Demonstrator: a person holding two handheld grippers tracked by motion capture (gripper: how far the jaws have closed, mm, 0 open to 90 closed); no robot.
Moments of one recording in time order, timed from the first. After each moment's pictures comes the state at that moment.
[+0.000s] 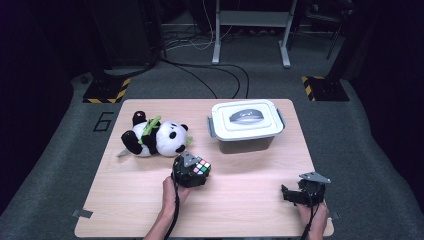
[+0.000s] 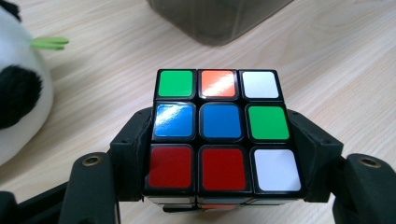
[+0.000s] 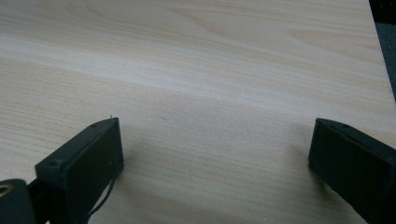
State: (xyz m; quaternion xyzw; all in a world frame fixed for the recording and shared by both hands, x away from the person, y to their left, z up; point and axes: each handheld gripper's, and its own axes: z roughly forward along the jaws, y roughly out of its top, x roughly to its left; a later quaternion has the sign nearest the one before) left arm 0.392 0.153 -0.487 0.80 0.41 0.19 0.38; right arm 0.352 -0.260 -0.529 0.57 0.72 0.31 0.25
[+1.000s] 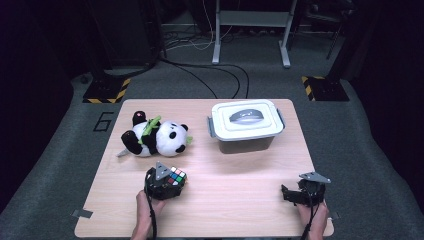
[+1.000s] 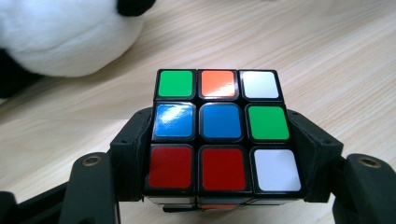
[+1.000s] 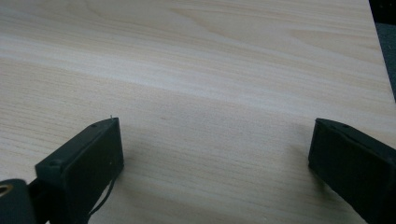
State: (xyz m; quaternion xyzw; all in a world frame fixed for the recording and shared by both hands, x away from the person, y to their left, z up) left arm 0.354 0.223 -0.493 0.79 0.45 0.21 0.36; right arm 0.352 -0.260 -0.529 0.57 0.72 0.31 0.25
